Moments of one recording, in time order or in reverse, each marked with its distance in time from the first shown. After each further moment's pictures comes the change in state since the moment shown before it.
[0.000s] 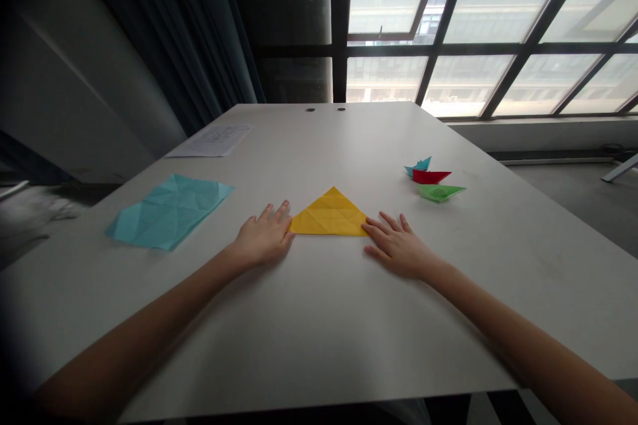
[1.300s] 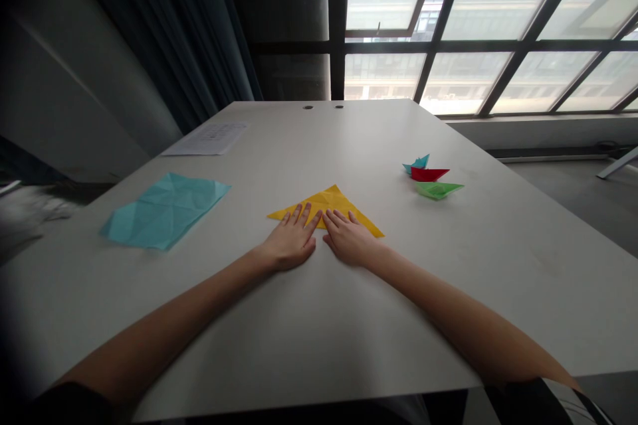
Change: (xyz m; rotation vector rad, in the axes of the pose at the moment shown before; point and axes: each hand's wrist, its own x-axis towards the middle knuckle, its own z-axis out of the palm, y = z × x) left_hand 0.024 0.029 0.033 -0.129 0.083 0.257; right_hand 0.068 -0.063 0.012 0.019 0.085 -0.110
